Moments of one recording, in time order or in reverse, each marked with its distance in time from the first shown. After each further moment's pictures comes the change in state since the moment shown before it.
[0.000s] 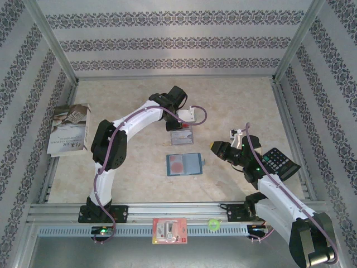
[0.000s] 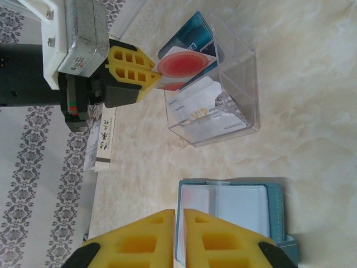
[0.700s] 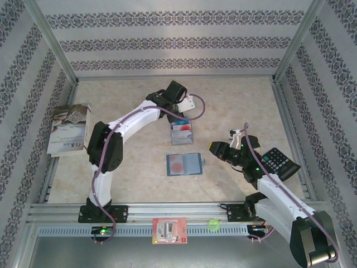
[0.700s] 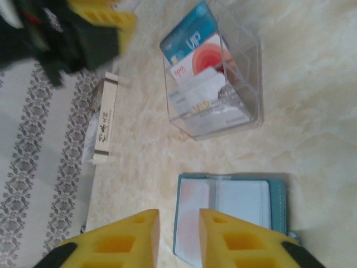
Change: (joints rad) left arm 0.002 -0.108 -0.055 0.243 -0.183 -0.202; right arm 0.044 0.020 0.000 0.000 0.000 -0.029
